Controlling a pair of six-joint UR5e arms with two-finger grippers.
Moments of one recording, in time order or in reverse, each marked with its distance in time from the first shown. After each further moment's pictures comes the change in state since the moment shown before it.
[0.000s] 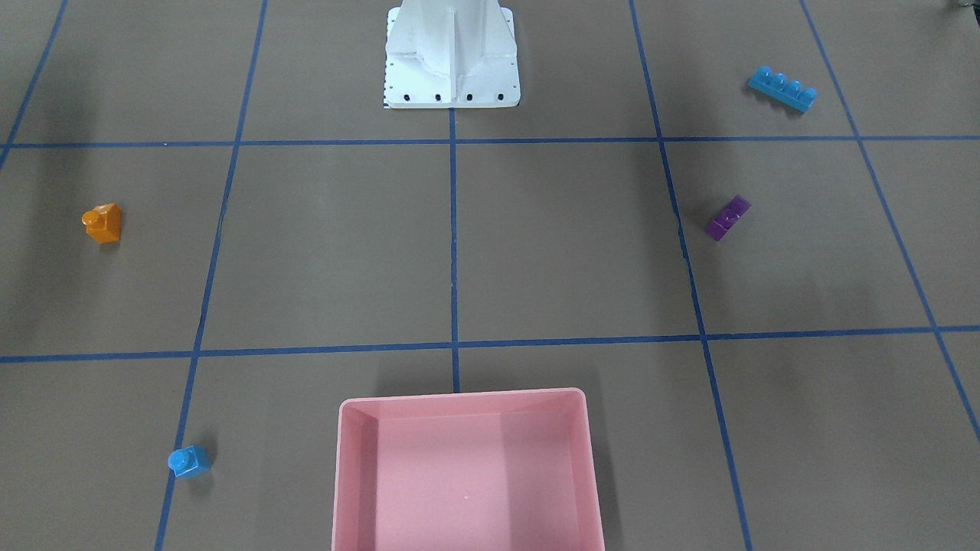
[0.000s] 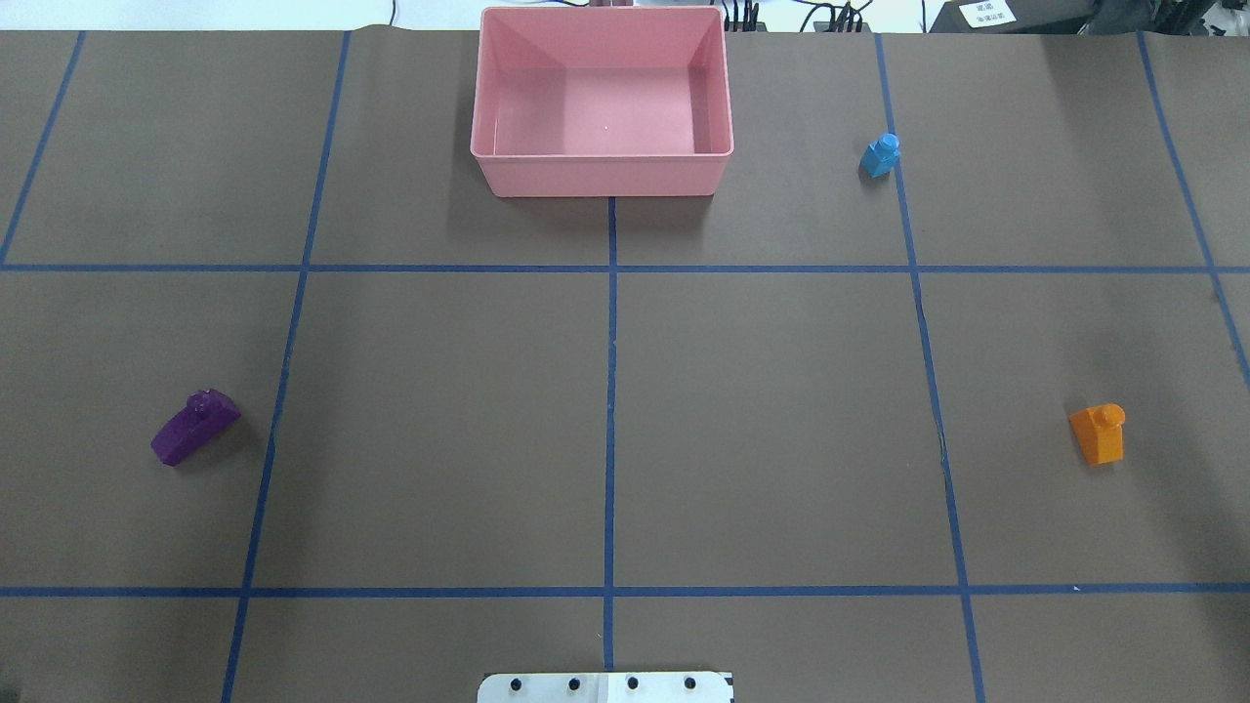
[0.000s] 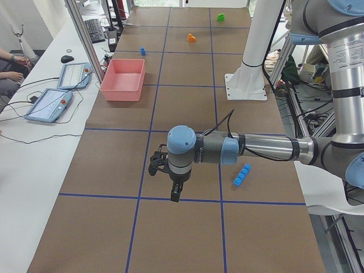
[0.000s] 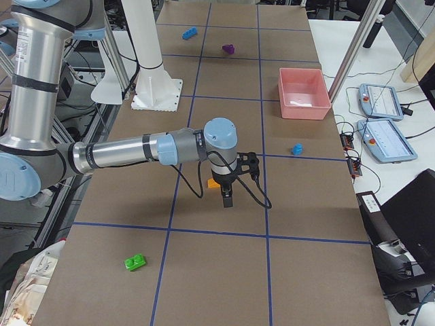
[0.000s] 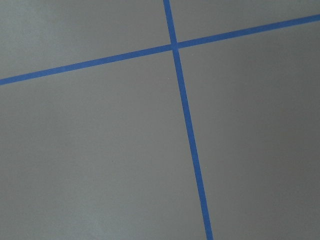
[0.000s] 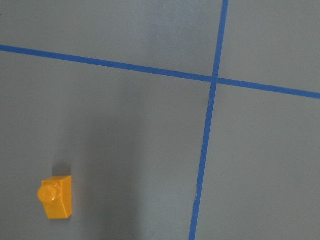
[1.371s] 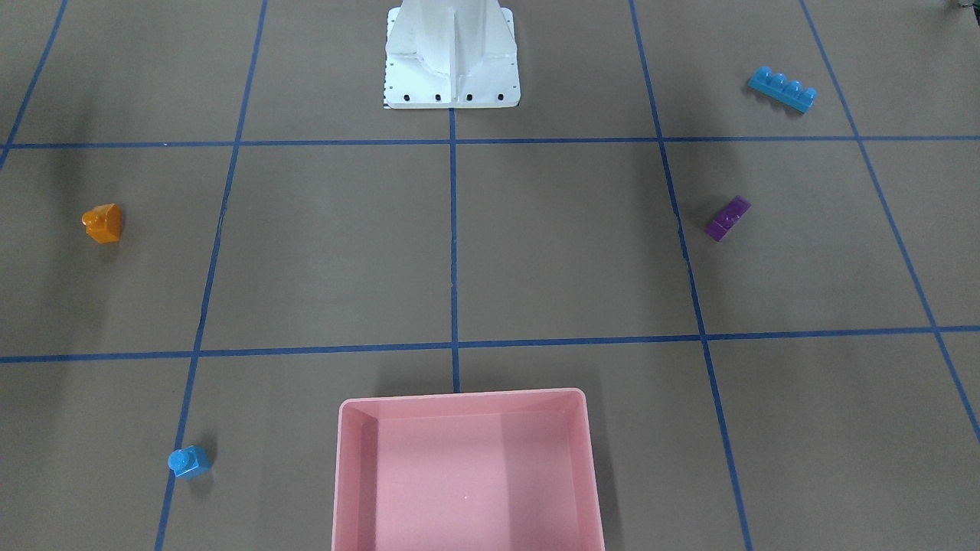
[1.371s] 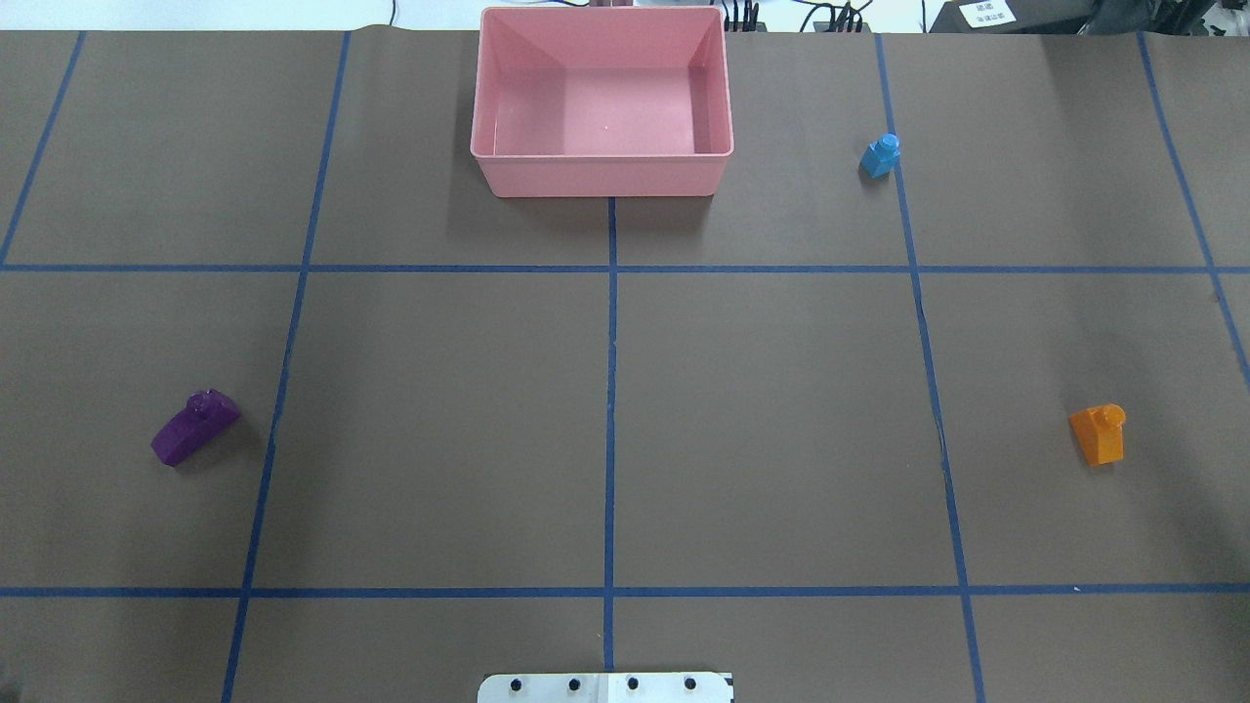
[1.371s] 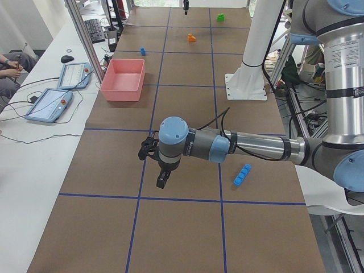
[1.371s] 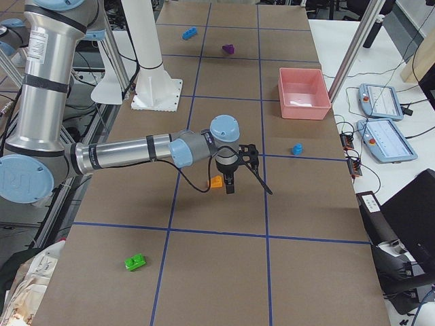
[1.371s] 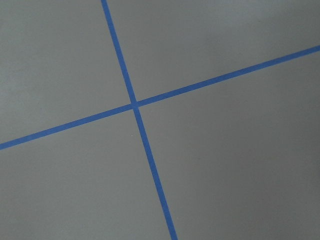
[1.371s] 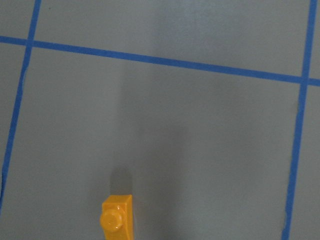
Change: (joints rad) left arm 0.019 -0.071 0.042 -0.130 -0.096 -0.005; right arm -0.304 0.006 -0.034 0.279 -0.006 0.402
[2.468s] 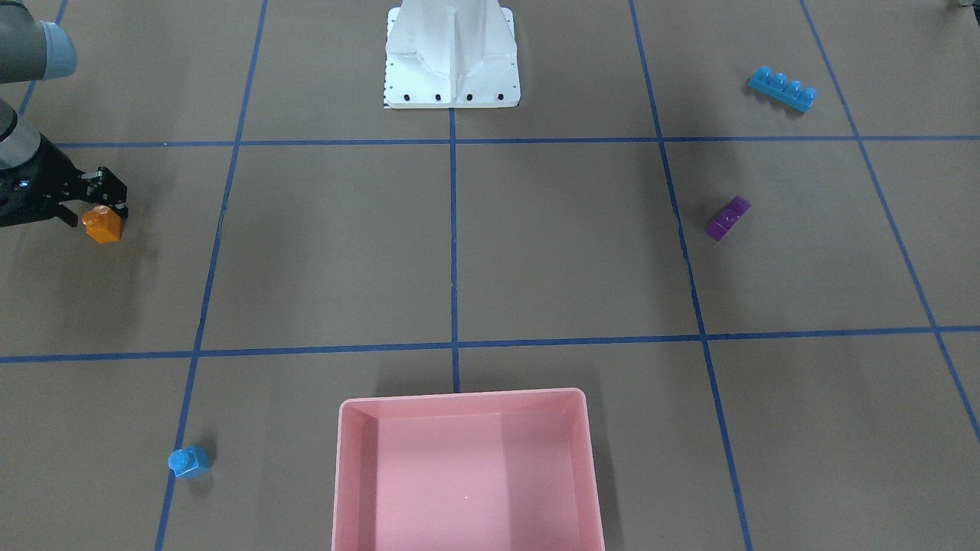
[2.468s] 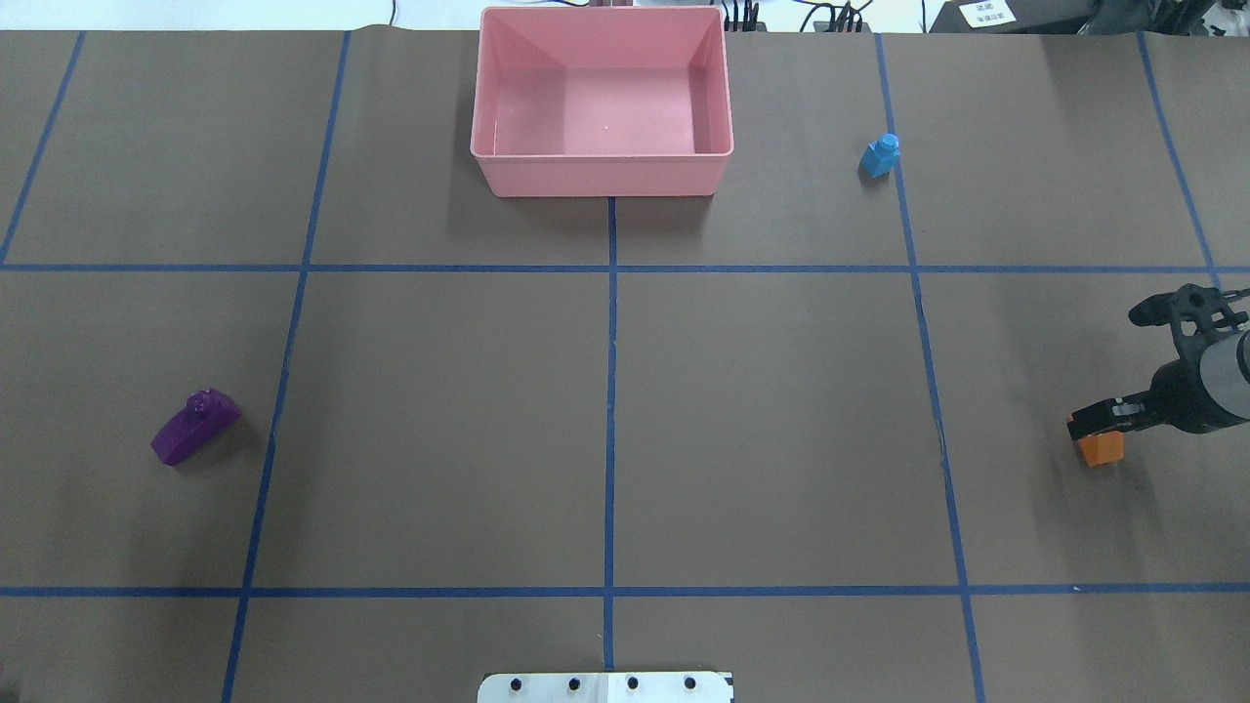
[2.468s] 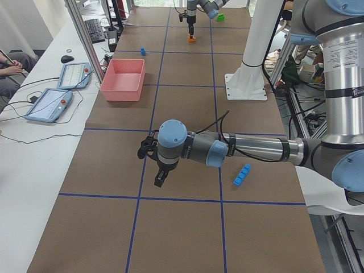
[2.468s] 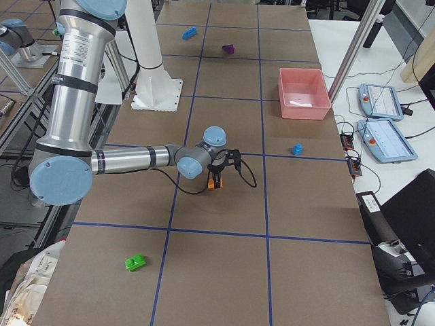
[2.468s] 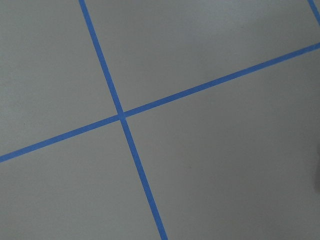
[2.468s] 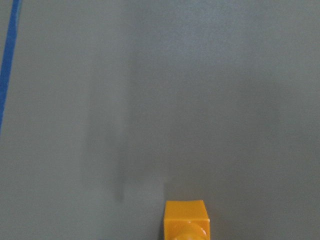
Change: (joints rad) left arm 0.014 0.002 0.024 -0.074 -0.015 0.001; right arm -0.353 -0.003 -0.156 0.329 -0.181 0.345
